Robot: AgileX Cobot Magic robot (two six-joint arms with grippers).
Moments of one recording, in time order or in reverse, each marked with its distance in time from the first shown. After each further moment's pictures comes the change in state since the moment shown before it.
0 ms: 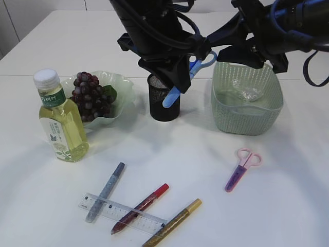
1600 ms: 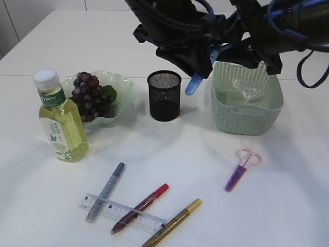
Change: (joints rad) left arm 0.000 0.000 -0.030 -0.124 -0.078 0.049; right arm 0.000 0.021 0.000 0.076 0.018 -0.023
